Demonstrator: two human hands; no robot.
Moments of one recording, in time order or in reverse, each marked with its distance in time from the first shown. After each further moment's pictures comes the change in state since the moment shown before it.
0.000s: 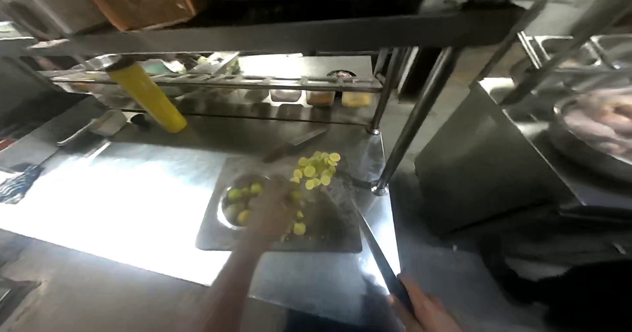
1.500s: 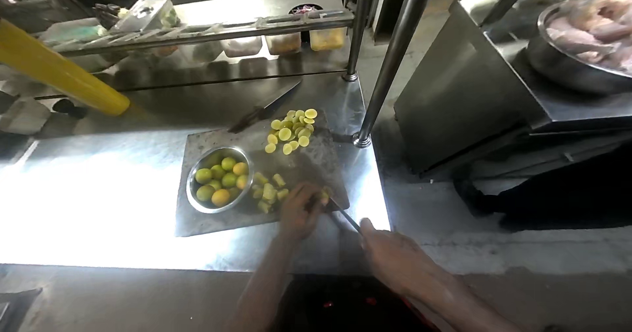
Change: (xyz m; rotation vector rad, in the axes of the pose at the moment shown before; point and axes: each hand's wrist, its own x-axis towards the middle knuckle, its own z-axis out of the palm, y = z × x) left_hand -0.042 -0.009 0.149 -0.389 0.119 0.312; right_hand 0.031 -0.068 -0.005 -0.377 -0.334 0.191
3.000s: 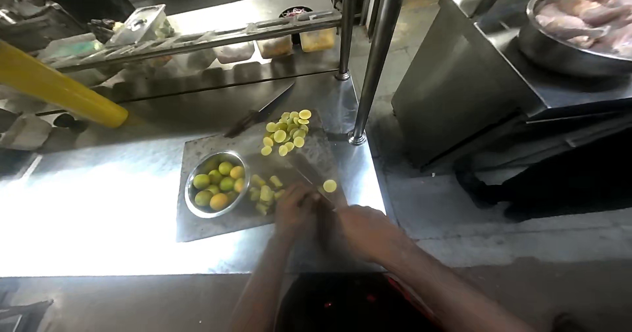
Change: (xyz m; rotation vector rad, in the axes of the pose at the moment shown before) left_hand 0.000 -0.003 -0.004 -0.032 0.037 0.015; right_hand 0.023 -0.035 -0.026 0.001 0.049 -0.044
